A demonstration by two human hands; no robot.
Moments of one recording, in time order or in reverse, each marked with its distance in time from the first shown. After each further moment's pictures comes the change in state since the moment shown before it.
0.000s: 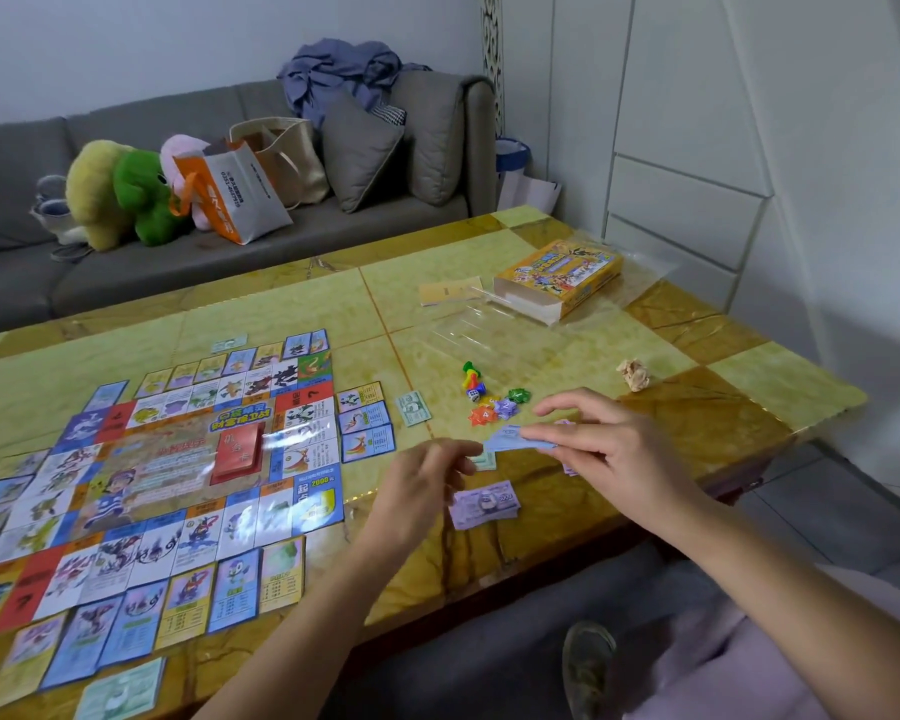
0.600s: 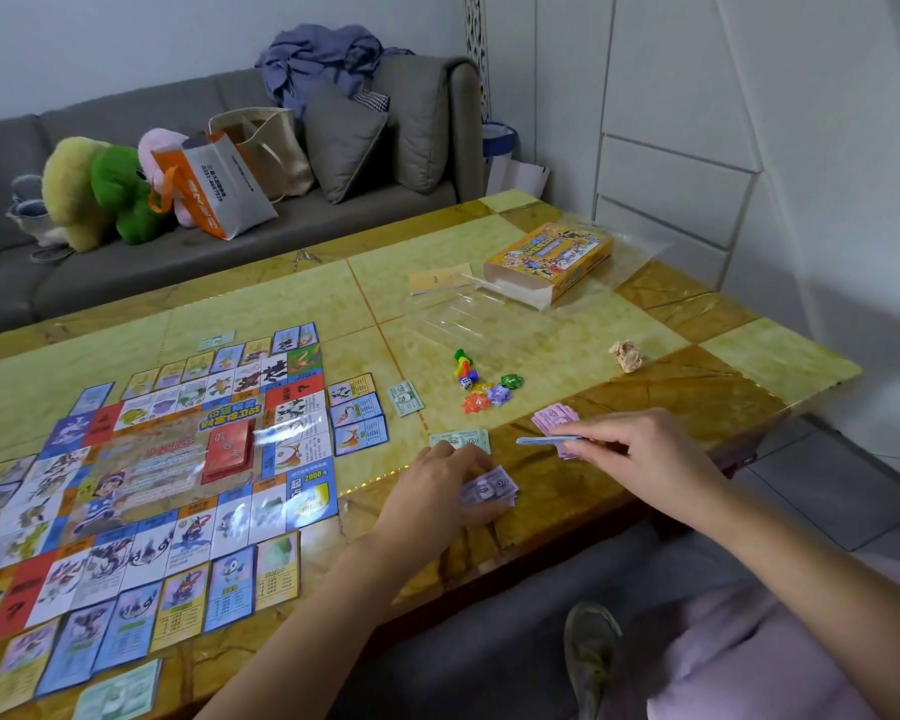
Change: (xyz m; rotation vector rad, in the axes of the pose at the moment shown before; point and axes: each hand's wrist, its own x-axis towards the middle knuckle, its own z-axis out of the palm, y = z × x) left_hand 0.010 -0.021 0.010 0.906 -0.183 0.274; right_hand -0.031 0.027 -0.005 0.025 -0.086 0.280
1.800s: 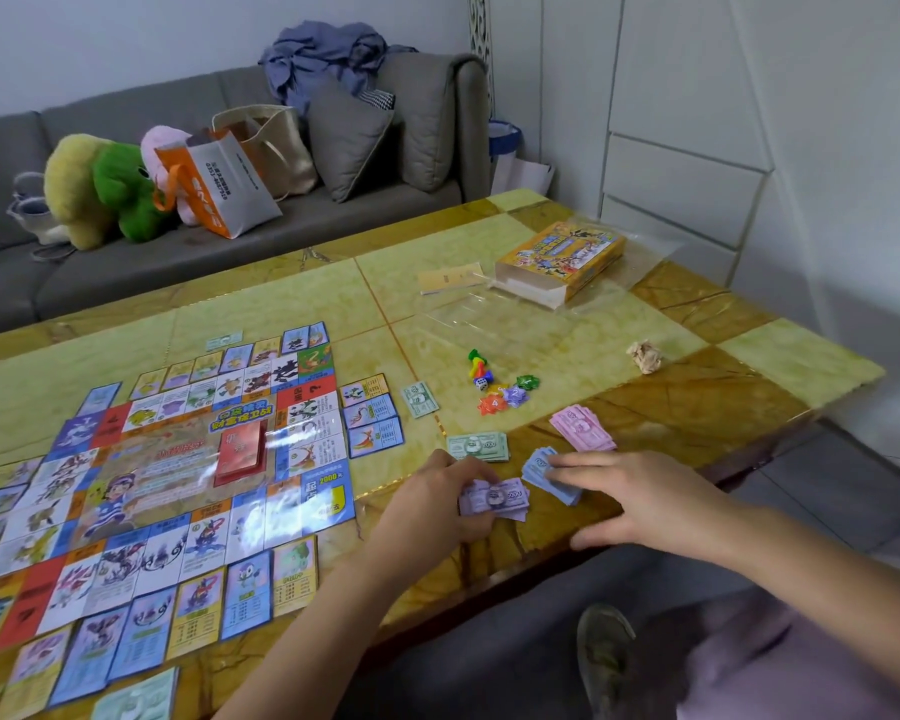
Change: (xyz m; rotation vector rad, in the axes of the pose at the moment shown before) left_hand -0.009 -0.020 -0.005 -0.100 -0.019 0.007; right_hand 0.001 -0.023 0.011 -0.365 -0.615 0.117
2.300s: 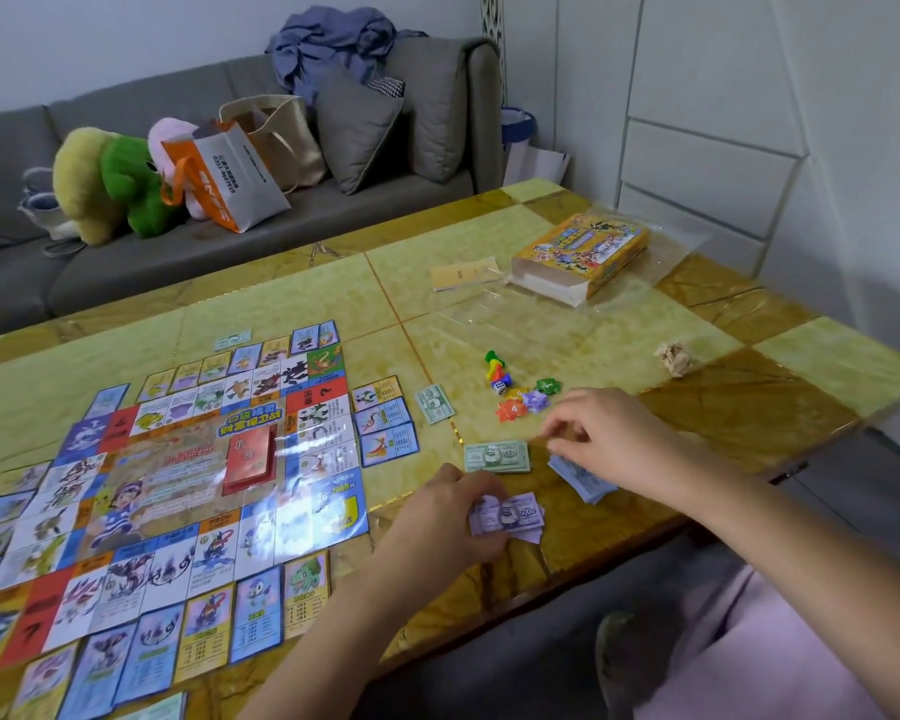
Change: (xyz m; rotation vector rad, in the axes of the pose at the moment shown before) left_hand -0.003 -0.007 -0.006 -0.026 -0.017 -0.014; right_hand 0.060 -0.024 -0.030 0.118 0.216 0.095
